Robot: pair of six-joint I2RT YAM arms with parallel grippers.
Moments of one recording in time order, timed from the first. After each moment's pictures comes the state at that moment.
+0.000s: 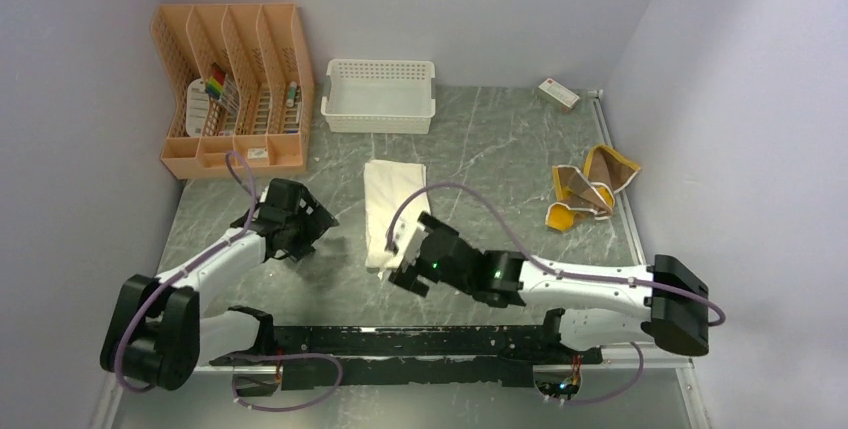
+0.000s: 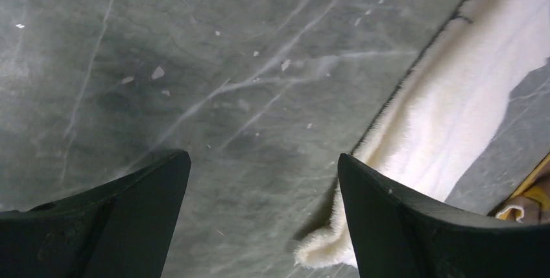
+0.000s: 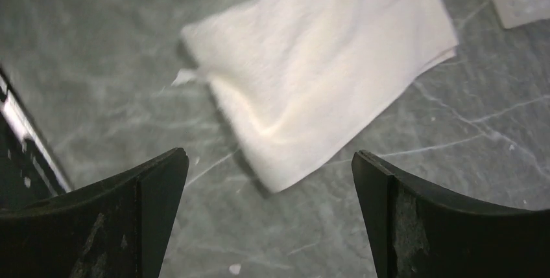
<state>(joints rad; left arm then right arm) -0.31 1.14 0.53 -0.33 -0.06 -1.05 1.17 1.16 0.71 -0.10 0.31 -0.16</state>
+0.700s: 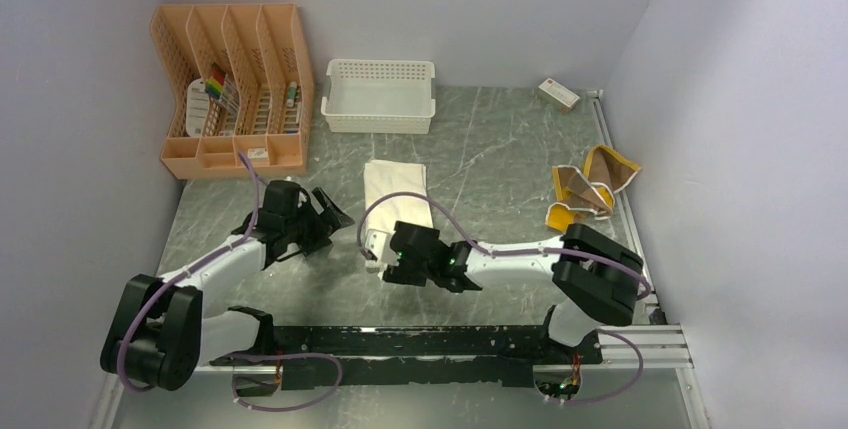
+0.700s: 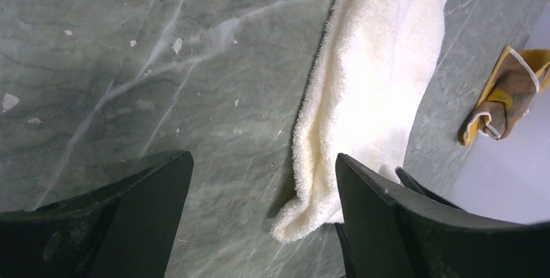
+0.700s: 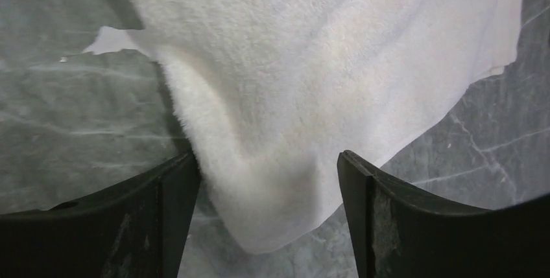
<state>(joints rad) -0.27 1.19 0.43 -0.05 0.21 -0.90 1.17 1.57 0.73 0.00 0.30 -0.43</state>
